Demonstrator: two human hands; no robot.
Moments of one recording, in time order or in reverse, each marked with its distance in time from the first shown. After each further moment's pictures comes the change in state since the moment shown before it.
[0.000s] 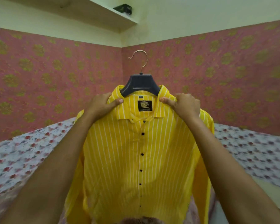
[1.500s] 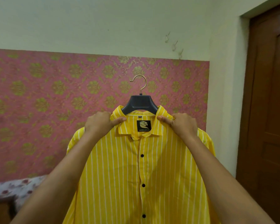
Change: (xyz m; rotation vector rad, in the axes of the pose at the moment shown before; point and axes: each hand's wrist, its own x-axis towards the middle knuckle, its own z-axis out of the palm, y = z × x) left_hand 0.196 0.754 0.533 -0.049 -0.036 0.596; right_hand -0.080 0.758 -0.351 -0.698 0.114 0.621
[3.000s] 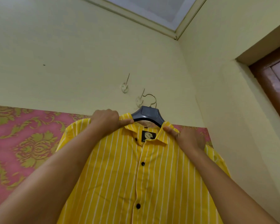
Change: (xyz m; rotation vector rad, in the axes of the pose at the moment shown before) left_hand 0.668 0.270 0.215 0.311 0.425 0.236; right_hand 0.610 0.313 0.183 -0.049 0.485 0.220
